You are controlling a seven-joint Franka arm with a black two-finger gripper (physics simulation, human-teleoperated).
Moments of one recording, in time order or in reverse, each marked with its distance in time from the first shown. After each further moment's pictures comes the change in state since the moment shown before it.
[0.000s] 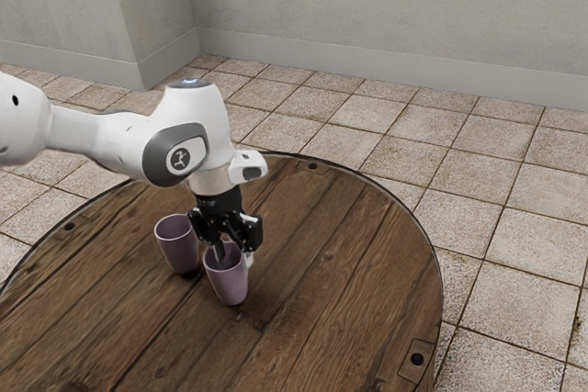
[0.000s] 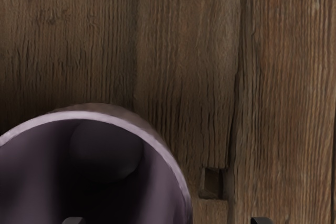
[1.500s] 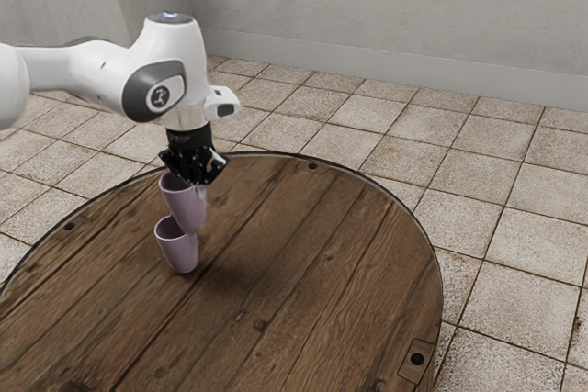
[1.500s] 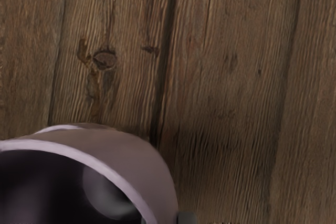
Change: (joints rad) arm -0.334 -0.064 0.448 0.213 0.135 -0.180 -0.072
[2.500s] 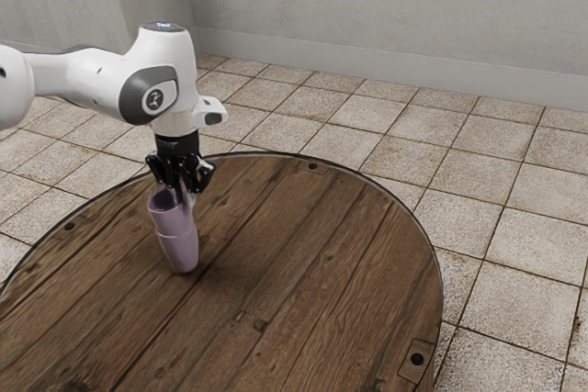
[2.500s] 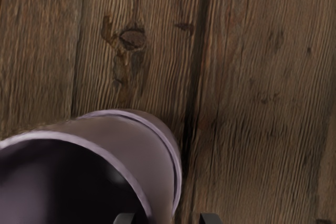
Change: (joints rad) arm -0.059 0.059 0.119 0.024 -0.003 -0.037 0.076
